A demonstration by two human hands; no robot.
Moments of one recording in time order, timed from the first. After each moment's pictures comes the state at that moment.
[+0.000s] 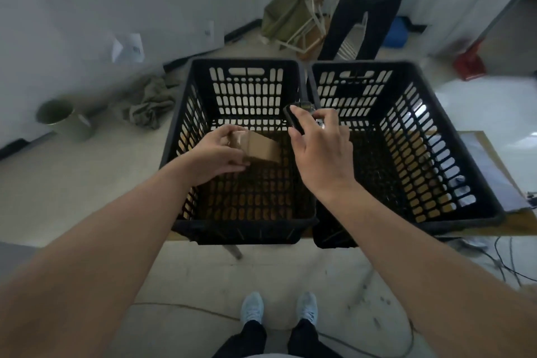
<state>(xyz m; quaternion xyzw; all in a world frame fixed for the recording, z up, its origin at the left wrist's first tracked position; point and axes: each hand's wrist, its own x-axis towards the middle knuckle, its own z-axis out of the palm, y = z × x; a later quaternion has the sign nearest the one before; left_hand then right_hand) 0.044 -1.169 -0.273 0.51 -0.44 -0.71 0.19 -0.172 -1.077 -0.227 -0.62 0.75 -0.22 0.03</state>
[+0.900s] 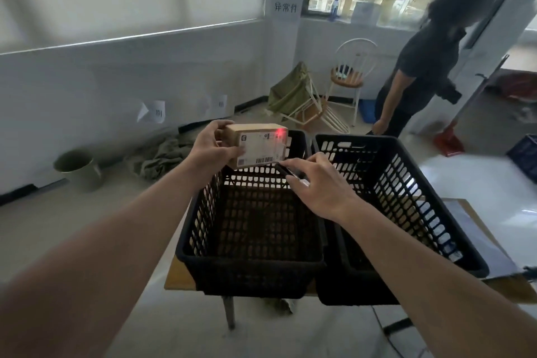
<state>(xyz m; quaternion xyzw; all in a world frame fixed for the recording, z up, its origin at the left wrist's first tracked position) 0.085 -1.182 -0.169 0.47 -0.53 -0.55 0.45 -0.158 -1.072 -0.150 -0.71 0.67 -0.16 0.17</state>
